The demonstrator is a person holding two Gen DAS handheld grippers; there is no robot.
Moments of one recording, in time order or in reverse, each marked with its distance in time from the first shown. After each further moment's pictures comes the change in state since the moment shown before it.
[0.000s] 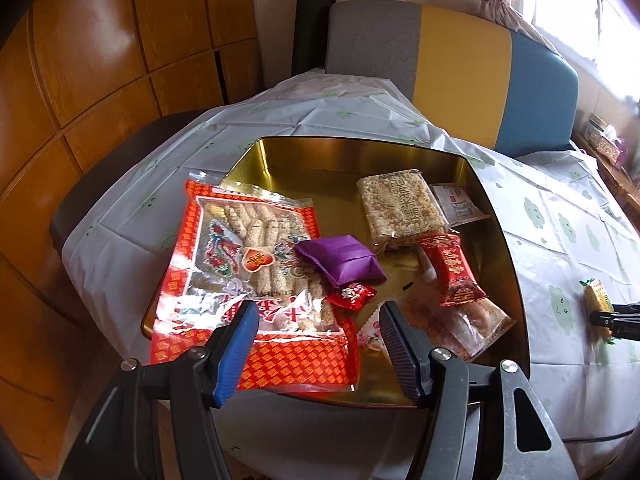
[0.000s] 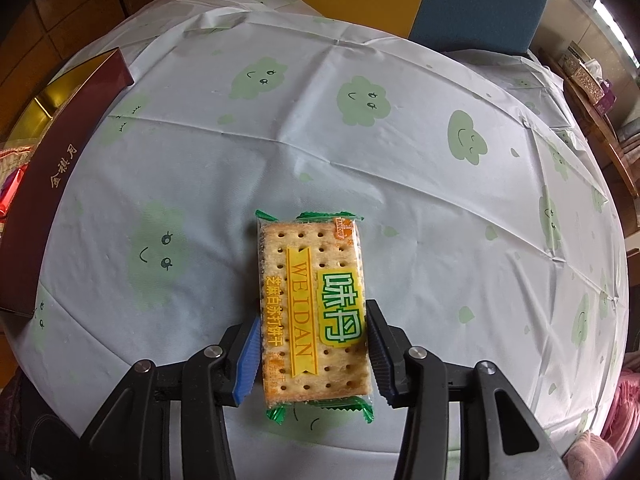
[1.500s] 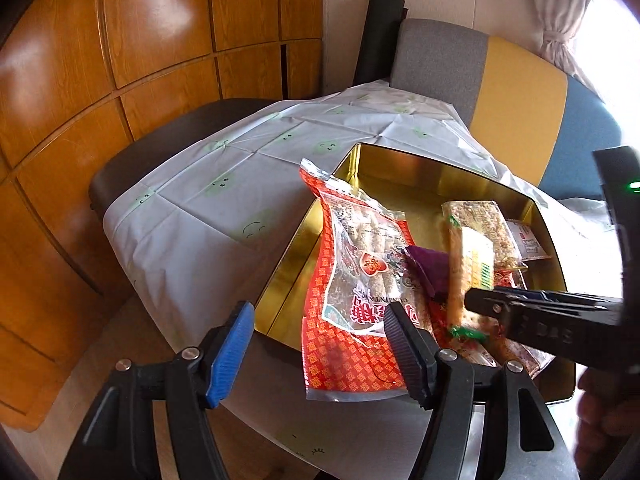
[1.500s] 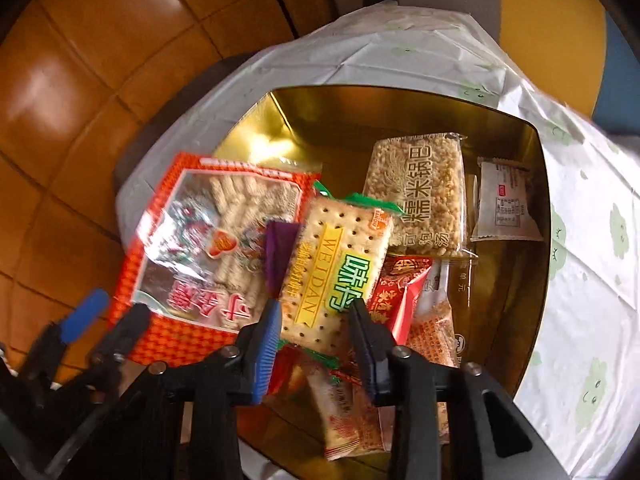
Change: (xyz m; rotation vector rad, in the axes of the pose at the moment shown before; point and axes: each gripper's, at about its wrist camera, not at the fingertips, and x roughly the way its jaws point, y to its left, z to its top) left arm -0.006 0.079 -0.006 -0.160 -0.022 0.084; right arm -0.031 0.281 0.066 -0.205 -0.114 0.444
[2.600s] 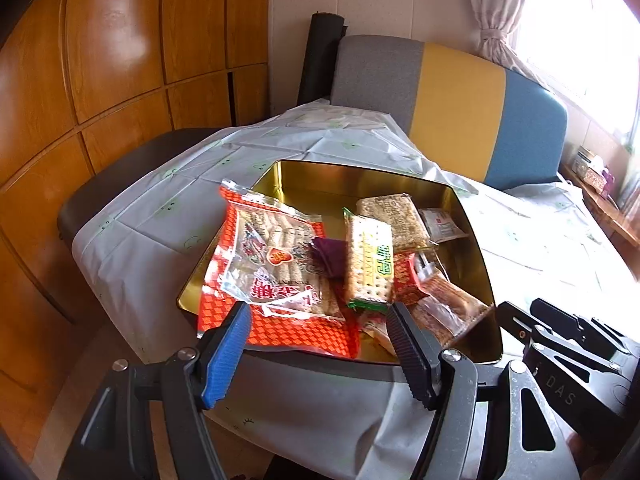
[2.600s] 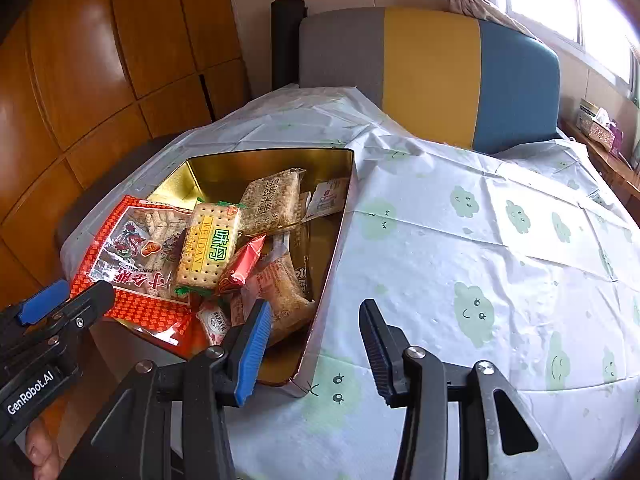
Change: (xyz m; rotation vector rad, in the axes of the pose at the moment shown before) left arm -0.046 -0.053 -0.028 0.101 -0.084 -0.139; right arm -0.101 -0.041 -0.105 0.125 -0.342 -0.307
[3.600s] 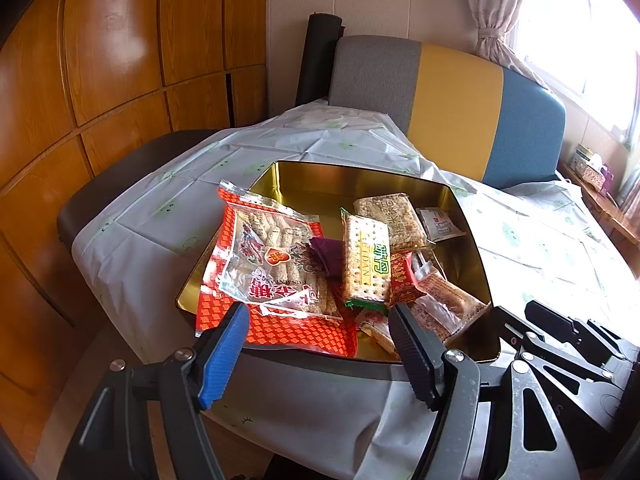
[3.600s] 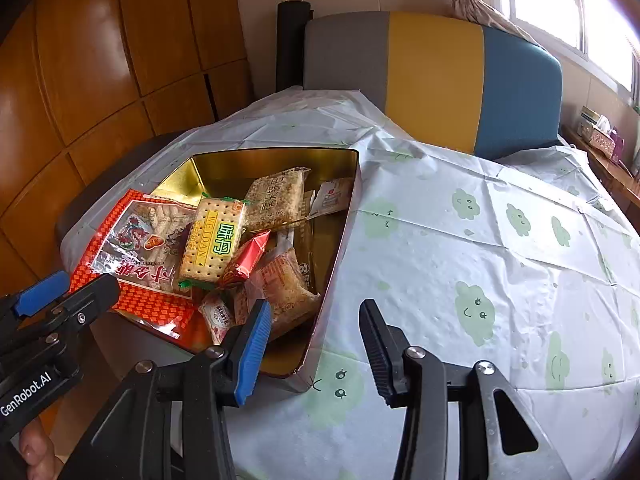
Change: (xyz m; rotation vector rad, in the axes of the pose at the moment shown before) left arm -0.003 0.000 0.000 0.003 -0.007 0.008; right arm -0.001 0.005 -0.006 -0.024 -0.009 0.000
